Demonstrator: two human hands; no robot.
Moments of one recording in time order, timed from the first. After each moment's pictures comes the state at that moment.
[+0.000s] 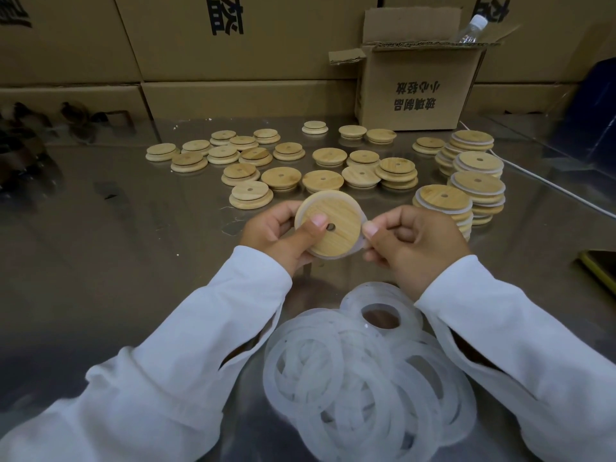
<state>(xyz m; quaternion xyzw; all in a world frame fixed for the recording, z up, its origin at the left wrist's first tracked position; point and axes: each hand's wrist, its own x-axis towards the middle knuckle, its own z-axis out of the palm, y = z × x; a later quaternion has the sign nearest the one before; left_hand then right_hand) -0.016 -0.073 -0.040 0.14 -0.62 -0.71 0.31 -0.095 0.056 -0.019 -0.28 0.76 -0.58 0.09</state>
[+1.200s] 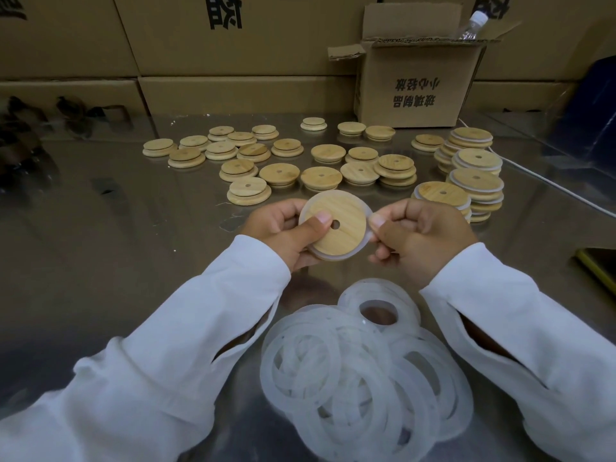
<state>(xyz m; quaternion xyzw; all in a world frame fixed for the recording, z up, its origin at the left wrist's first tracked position) -0.015 -0.071 -0.029 0.15 -0.63 -0.72 0.25 -0.100 0.058 -0.013 -0.25 0.72 -0.63 0.15</state>
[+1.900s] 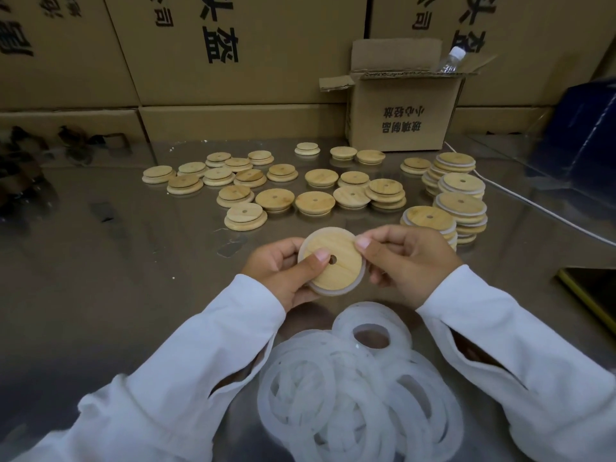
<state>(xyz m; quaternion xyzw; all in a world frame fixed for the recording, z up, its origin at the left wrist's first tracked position) -0.012 -0.068 -0.038 0.13 -0.60 -0.76 0.21 -0.114 0.061 -0.017 -0.34 0.70 -0.60 0.16</state>
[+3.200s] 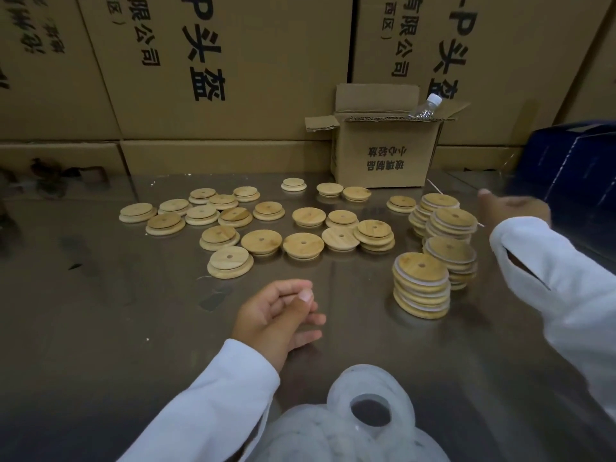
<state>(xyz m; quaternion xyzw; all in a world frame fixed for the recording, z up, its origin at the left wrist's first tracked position) -0.029 -0.072 -0.041 0.18 -0.57 -0.75 0.29 -0.252 0.081 0.041 0.05 0.80 -0.59 -0.10</state>
